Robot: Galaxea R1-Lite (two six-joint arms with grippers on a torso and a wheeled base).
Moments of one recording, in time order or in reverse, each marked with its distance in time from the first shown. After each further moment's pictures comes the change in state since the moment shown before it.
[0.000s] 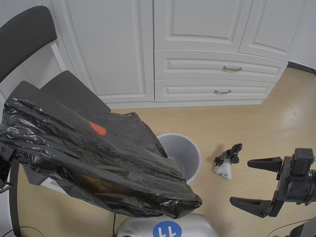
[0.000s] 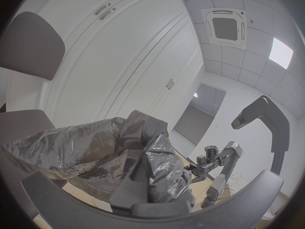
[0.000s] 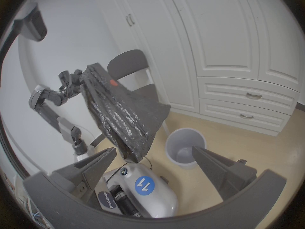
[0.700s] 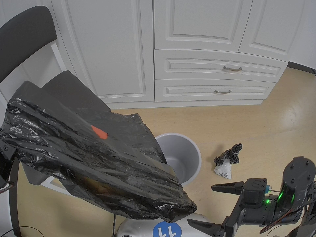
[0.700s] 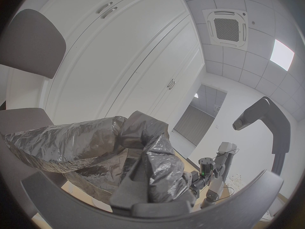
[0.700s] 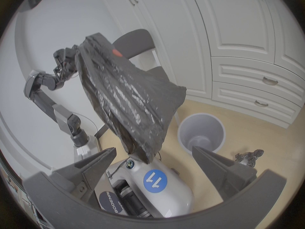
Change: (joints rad) left arm -0.023 0.016 -0.001 -0.007 0.022 -0.005; right arm 0.182 0.315 0.083 -0.279 -0.116 0.082
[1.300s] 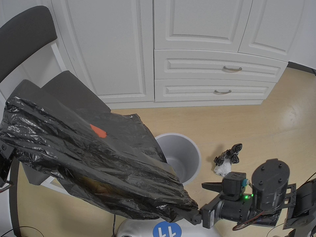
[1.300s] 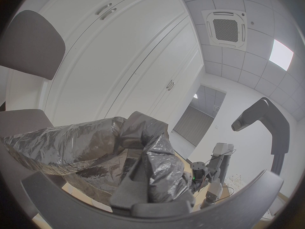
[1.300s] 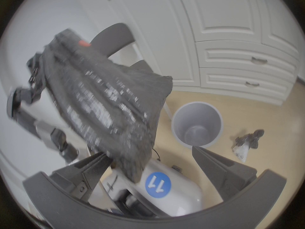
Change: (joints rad) left arm -0.003 -0.006 -0.003 -0.002 0.001 -0.001; right arm 0.003 0.172 -0.076 -0.052 -0.117 0.208
